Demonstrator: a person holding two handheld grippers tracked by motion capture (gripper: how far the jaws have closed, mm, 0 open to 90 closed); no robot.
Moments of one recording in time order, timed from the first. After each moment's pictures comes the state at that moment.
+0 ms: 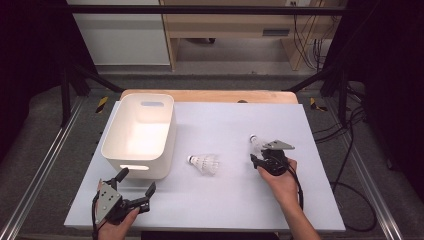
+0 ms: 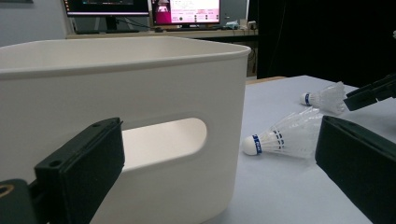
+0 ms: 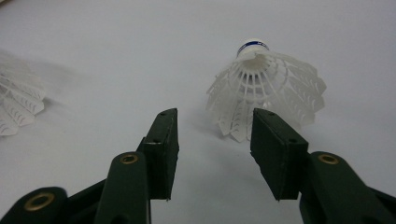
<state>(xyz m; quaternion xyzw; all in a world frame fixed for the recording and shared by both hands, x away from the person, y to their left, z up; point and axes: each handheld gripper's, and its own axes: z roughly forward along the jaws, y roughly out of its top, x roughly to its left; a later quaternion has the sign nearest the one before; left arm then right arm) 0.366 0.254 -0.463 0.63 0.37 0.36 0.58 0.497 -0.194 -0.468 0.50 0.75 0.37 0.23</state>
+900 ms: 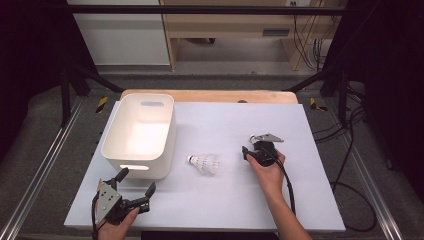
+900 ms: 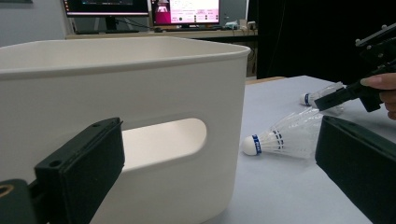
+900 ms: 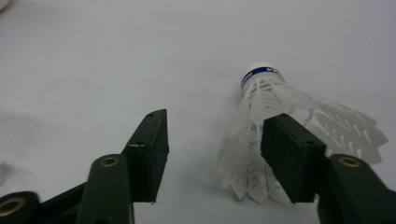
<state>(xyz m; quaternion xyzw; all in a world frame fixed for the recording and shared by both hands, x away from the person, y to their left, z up) 0.366 0.254 -0.463 0.63 0.36 0.36 0.58 0.531 -0.171 -0.481 0.55 0.71 0.38 0.24</state>
